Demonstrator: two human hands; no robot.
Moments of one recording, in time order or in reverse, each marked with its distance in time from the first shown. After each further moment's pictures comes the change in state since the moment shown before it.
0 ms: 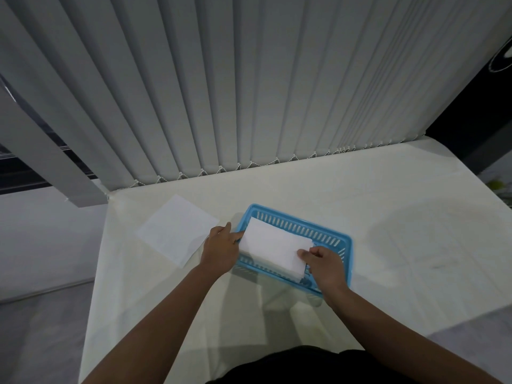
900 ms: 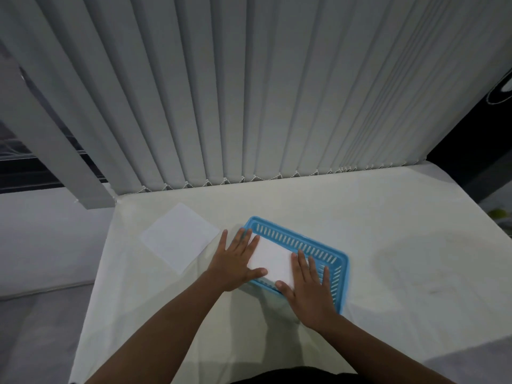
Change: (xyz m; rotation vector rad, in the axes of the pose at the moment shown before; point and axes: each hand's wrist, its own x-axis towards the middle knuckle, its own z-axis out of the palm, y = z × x) left_hand 0.002 0.008 0.022 0.378 -0.056 0.269; right_hand 0.005 0.042 0.011 -1.149 -0.161 -0.559
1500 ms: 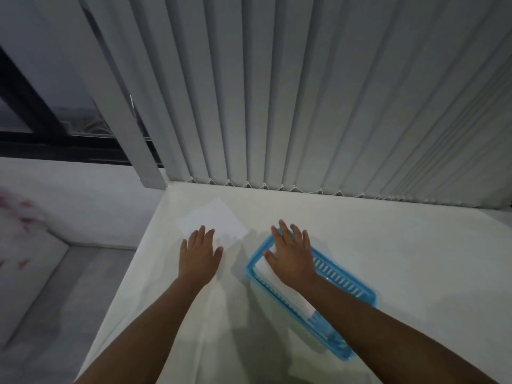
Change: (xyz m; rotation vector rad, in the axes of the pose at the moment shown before) left_hand -0.063 -0.057 -0.009 -0.288 0.219 -0.767; right_hand 0.086 -0.070 -0.070 0.012 0.043 -0.428
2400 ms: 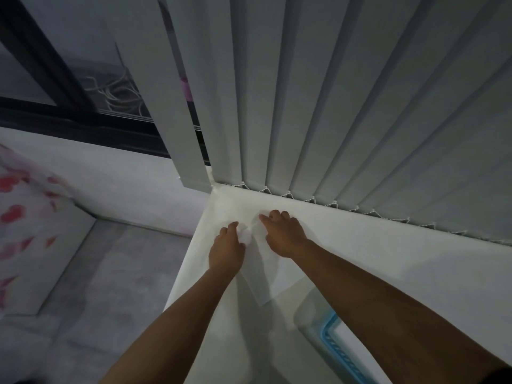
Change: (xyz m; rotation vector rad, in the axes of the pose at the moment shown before) left_hand 0.140 -0.088 0.009 -0.452 -0.102 -0.241; right_hand 0.226 -0.126 0.056 -0.173 -0.282 -0.241
